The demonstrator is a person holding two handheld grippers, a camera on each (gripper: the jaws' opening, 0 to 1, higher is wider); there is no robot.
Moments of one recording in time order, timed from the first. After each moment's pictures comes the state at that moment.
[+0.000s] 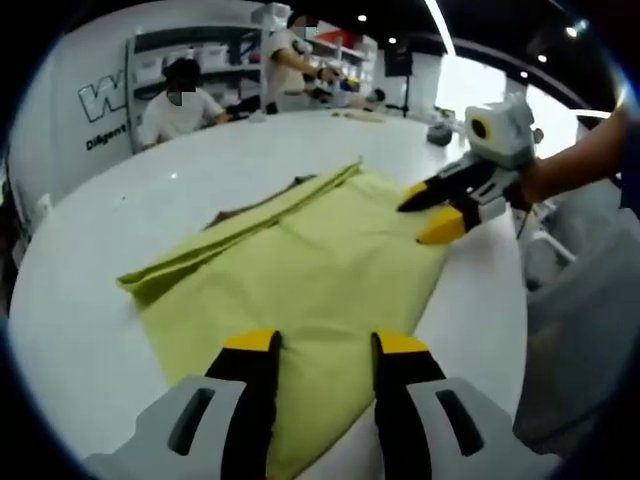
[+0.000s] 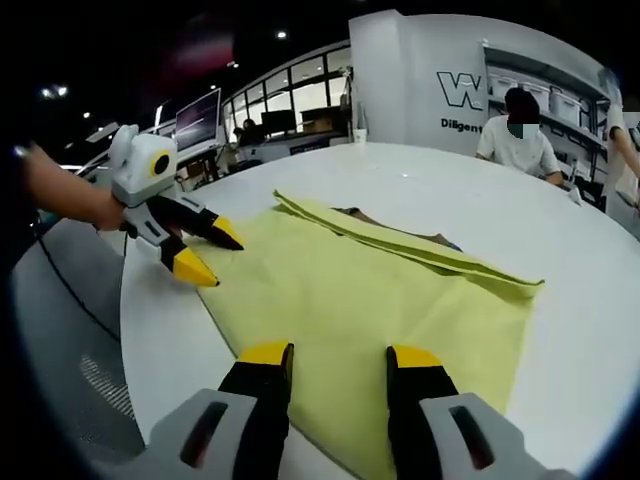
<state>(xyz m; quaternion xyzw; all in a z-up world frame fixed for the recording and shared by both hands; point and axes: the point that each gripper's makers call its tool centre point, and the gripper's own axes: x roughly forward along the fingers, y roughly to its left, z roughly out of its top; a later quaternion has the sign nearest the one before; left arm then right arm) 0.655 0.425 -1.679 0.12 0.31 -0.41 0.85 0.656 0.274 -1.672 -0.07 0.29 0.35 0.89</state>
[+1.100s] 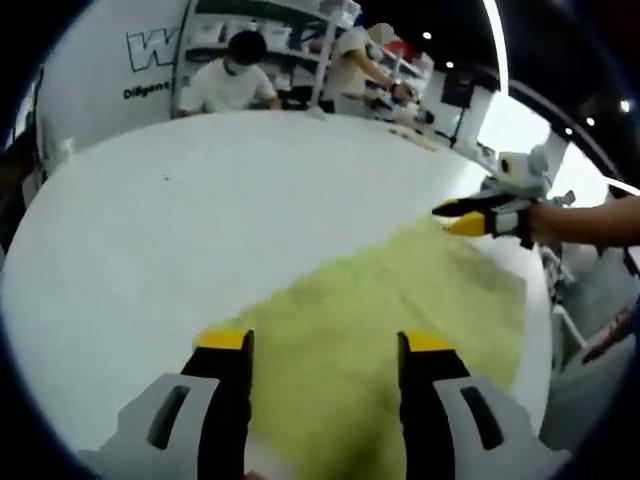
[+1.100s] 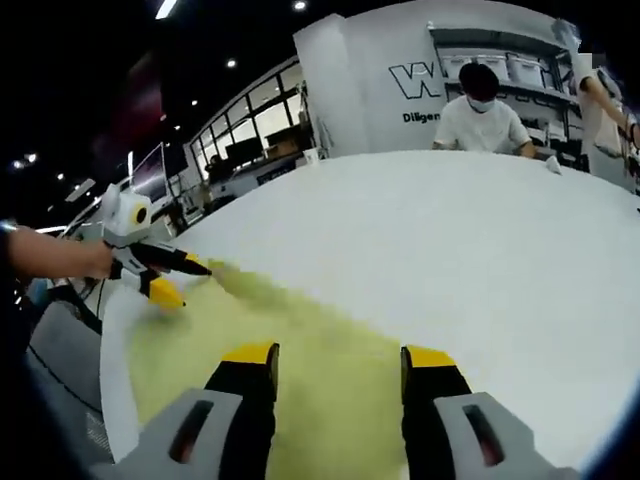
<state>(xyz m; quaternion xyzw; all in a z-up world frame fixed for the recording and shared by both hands) 0.792 0.459 -1.649 0.02 0.34 -0.33 0.88 0.815 0.210 -1.646 0.05 0.27 0.27 0.92</state>
